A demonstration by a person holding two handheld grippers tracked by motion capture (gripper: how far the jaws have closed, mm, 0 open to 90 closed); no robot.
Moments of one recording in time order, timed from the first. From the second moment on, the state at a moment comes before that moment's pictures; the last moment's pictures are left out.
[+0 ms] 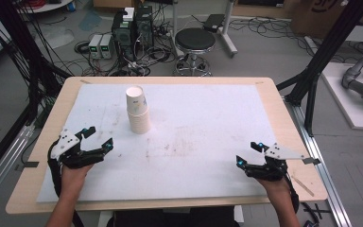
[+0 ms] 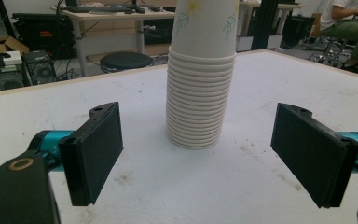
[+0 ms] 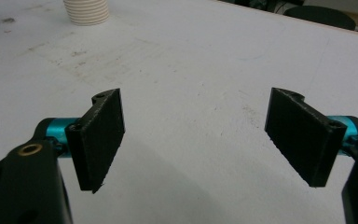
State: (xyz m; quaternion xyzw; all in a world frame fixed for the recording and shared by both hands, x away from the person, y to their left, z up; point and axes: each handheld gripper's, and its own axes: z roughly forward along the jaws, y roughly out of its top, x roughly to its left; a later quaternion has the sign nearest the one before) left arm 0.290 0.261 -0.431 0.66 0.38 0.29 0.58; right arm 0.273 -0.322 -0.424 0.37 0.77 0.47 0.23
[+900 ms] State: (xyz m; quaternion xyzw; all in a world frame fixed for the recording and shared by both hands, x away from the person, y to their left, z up) left arm 0.289 0.255 -0.430 0.67 0.37 0.28 0.58; right arm 0.266 -0.323 -0.421 0.37 0.76 0.48 0.24
